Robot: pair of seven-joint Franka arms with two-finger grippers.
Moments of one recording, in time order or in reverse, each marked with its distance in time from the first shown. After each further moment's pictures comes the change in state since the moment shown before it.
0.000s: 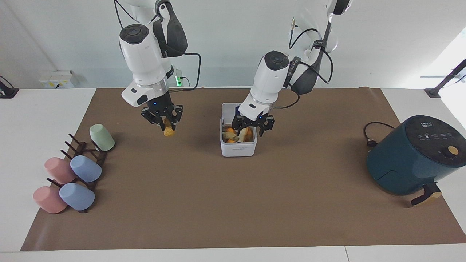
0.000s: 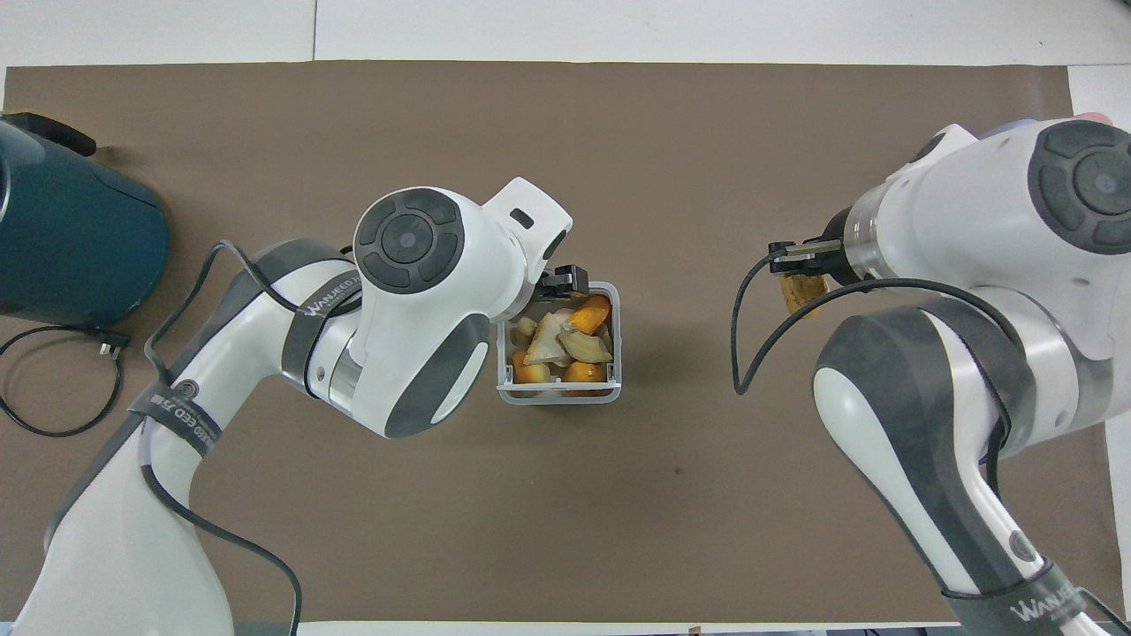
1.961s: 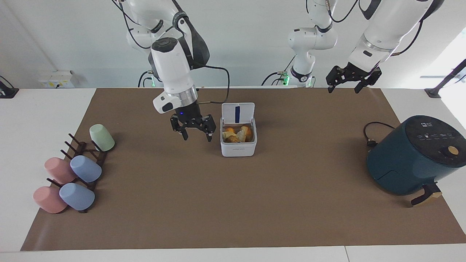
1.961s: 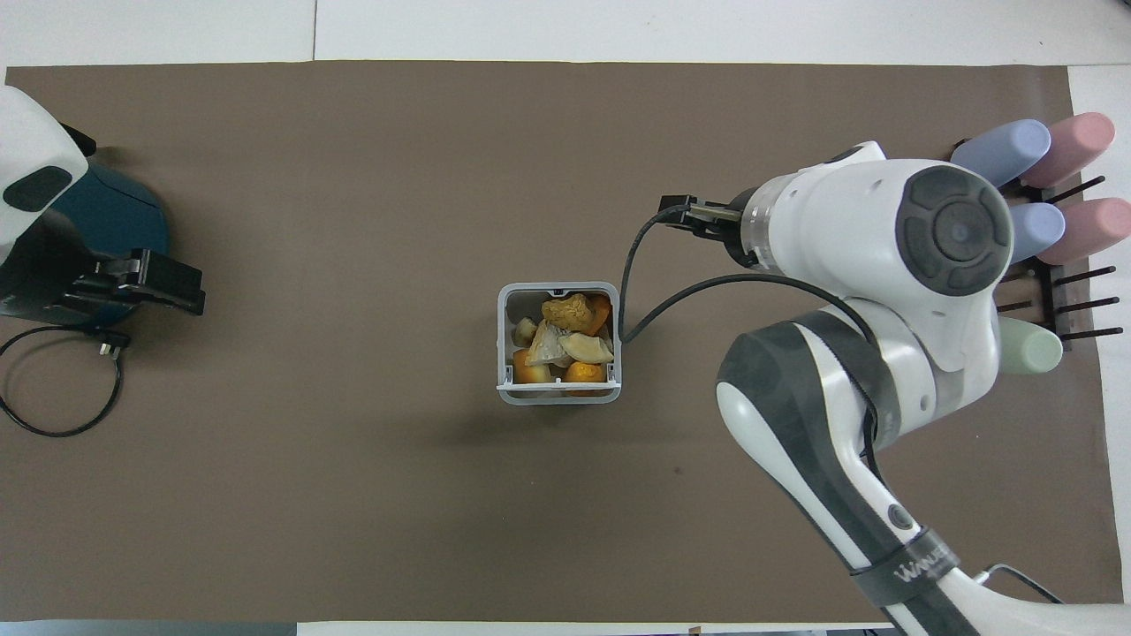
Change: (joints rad) left arm 0.296 -0.257 0.026 0.068 0.045 -0.507 0.400; right arm 0.039 0.082 -0.009 -0.015 -0.031 0.230 0.205
